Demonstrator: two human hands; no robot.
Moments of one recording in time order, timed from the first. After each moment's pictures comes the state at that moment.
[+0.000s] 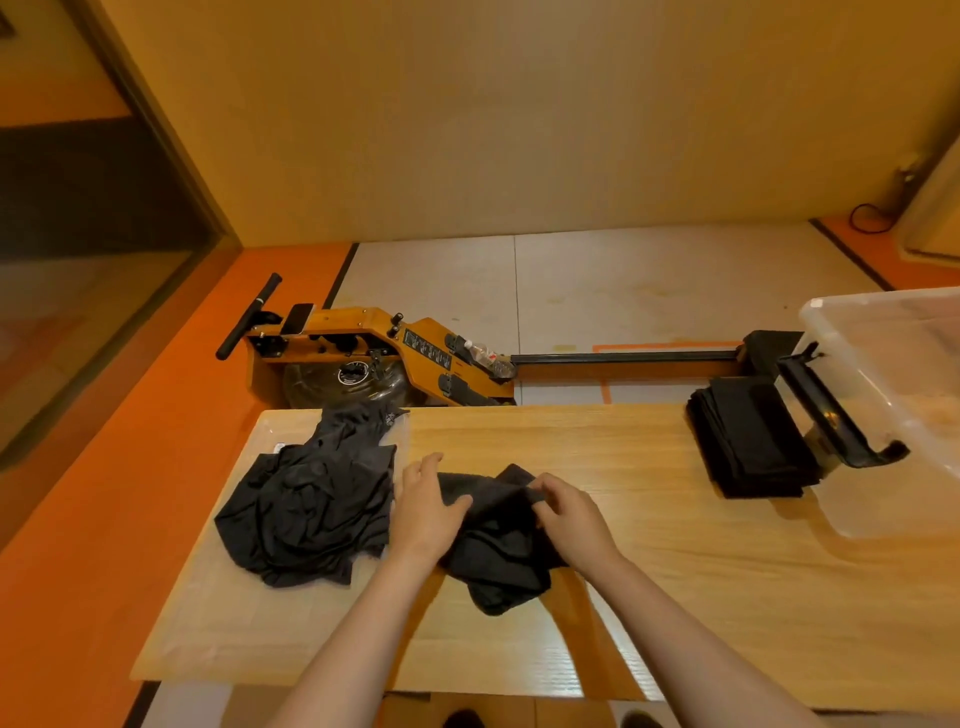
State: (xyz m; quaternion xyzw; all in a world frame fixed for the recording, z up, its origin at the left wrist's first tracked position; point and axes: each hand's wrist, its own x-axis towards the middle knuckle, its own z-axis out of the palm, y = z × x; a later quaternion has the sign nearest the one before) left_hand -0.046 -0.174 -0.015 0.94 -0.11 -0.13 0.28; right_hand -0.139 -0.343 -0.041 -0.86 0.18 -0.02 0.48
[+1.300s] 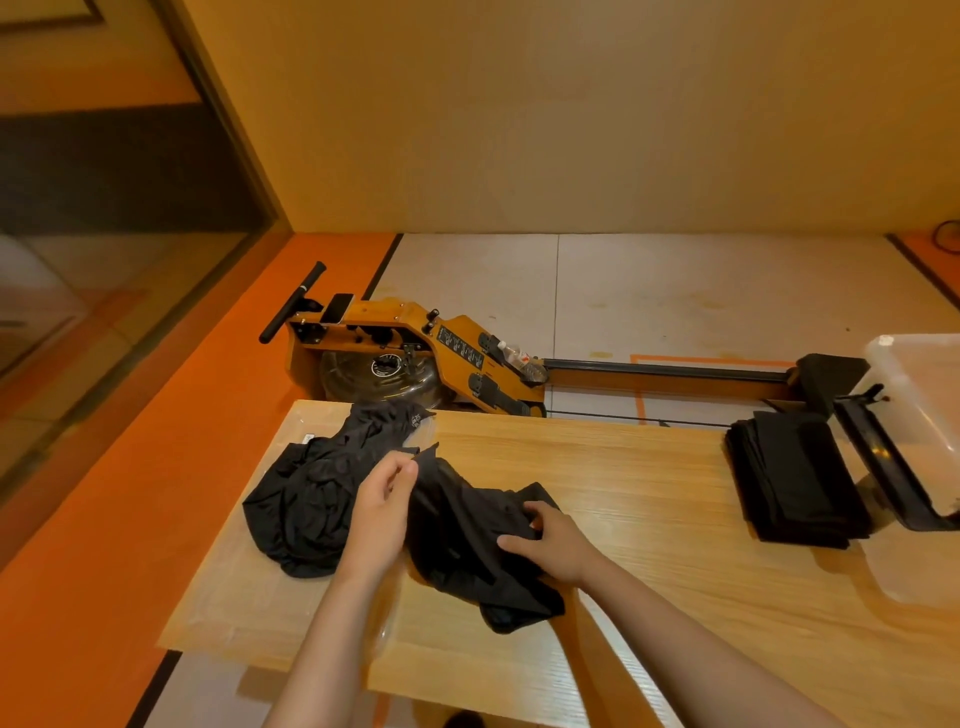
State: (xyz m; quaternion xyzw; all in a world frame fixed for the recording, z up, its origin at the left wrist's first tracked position) left_hand -0.058 -0.135 0.044 0.81 -0.06 -0.08 0.58; right_hand -0.105 -0.336 -0.059 -0.83 0.16 0.20 0.49
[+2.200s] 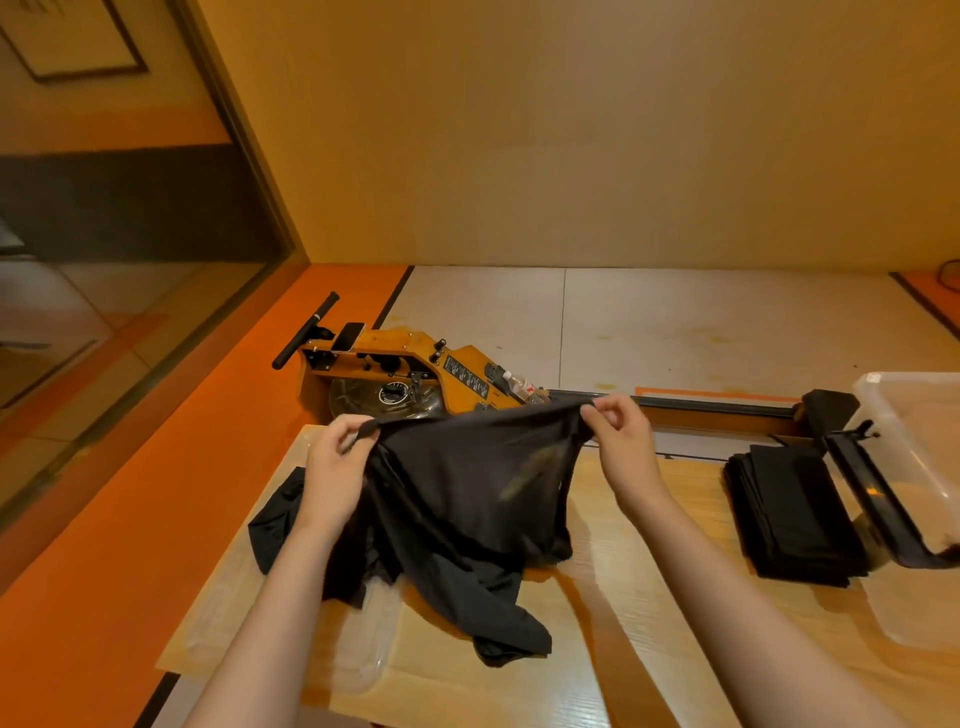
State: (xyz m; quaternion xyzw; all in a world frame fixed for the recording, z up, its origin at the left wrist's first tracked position) left_hand -0.010 -0.121 0.089 0.81 -0.01 0.01 0.58; right_hand -0.075 -0.392 0.069 -0.71 0.21 -0.19 0.65
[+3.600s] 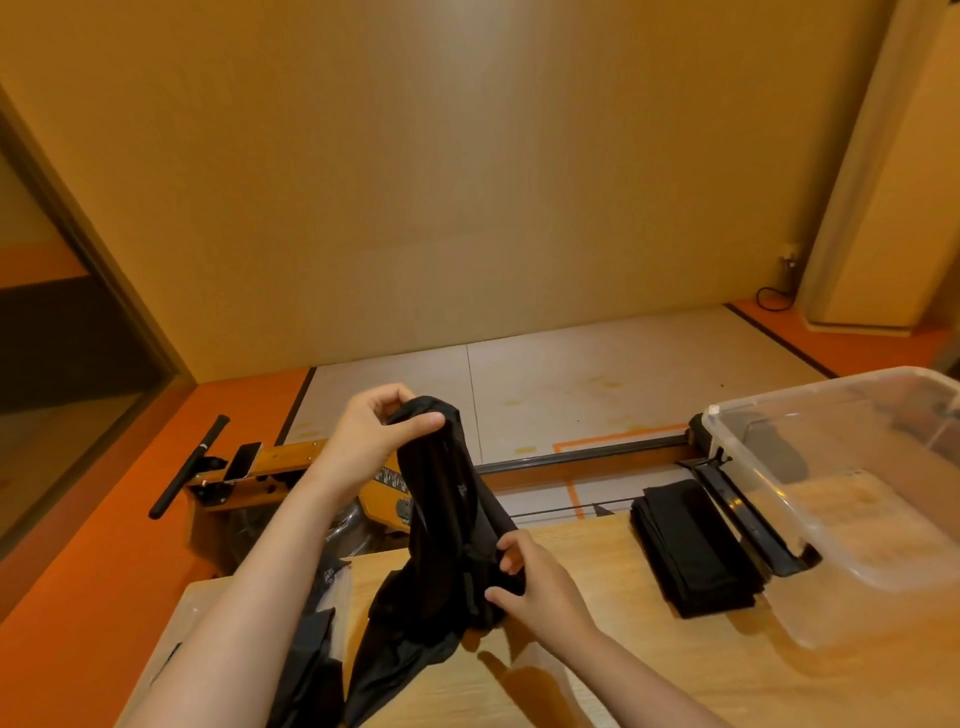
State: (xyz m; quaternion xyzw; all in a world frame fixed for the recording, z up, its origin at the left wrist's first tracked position) left_hand 0.028 -0.275 0.204 0.75 -0.34 -0.13 0.56; right_hand -0.113 -0.408 0.013 -0.89 0.16 -0.08 0.43
